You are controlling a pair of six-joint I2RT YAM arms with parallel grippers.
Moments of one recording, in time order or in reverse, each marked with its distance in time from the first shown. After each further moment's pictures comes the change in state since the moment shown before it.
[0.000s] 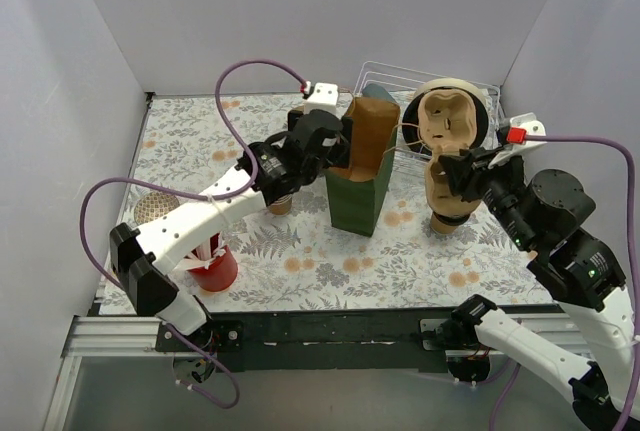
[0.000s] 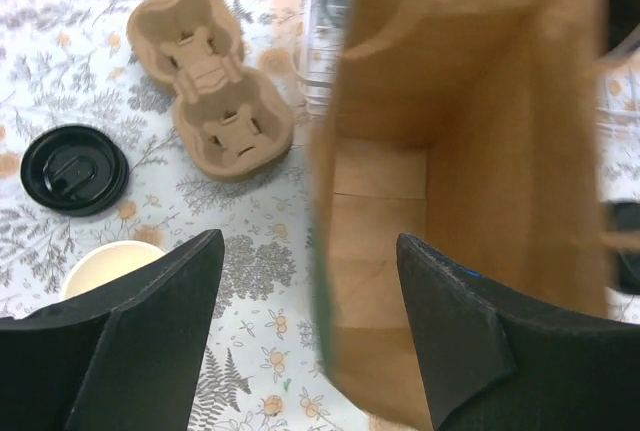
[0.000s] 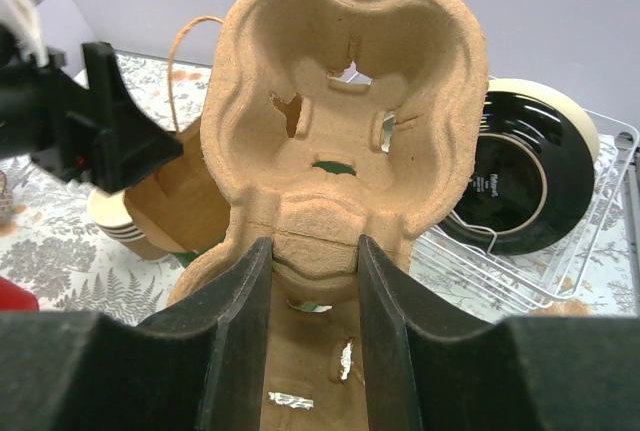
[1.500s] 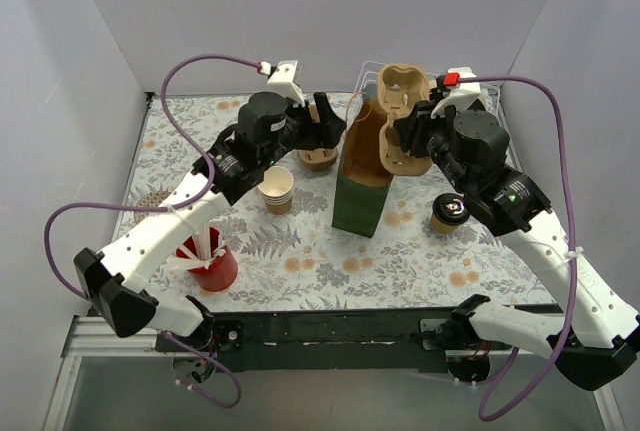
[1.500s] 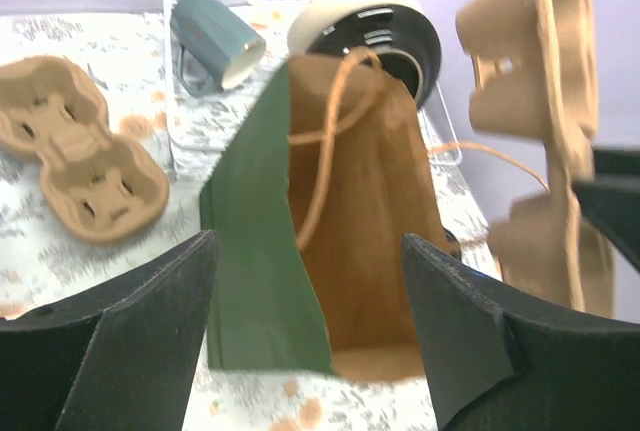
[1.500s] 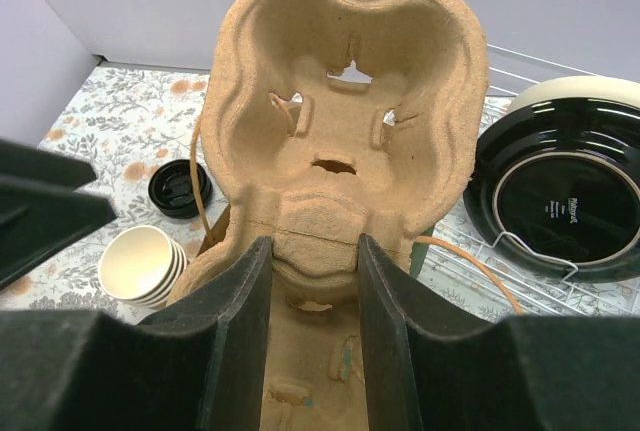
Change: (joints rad) left arm 0.182 -0.199 -0.146 0.227 0.436 -0.127; right arm 0.000 0.360 0.084 0.196 0.030 0.131
